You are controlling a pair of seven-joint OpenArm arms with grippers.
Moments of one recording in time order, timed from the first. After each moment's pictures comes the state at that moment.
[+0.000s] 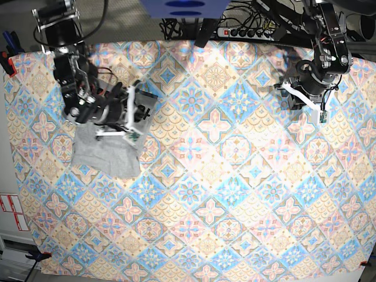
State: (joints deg) left arm 22.9 -9.8 -23.7 108.2 -26.4 -15.6 53.5; right arm -2.4 21.0 -11.0 91.6 16.3 39.5 -51.7
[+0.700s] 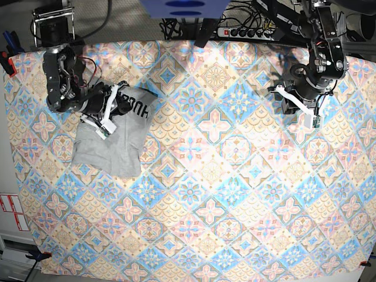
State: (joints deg) left arm 21.2 -9.9 -20.4 108.1 -25.7 -15.5 53.7; right arm -3.9 22.1 -4.1 71.6 22.5 41.7 -41.1
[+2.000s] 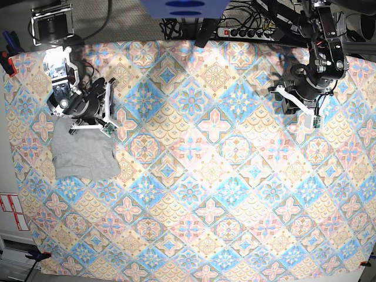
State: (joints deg) left arm 21.1 -9.9 -20.4 108.1 -25.7 -15.4 53.7; right arm -6.1 22.5 -4.6 87.4 1.0 39.6 -46.0
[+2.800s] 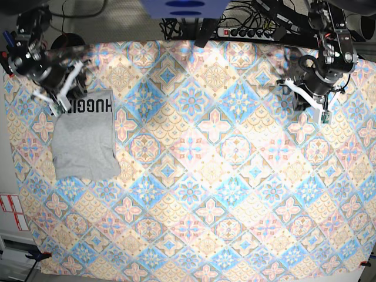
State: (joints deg) left arm 26.9 -14.0 -21.1 114.1 -26.3 -15.4 53.2; right arm -28.2 21.0 23.6 103.6 23.3 39.4 -47.0
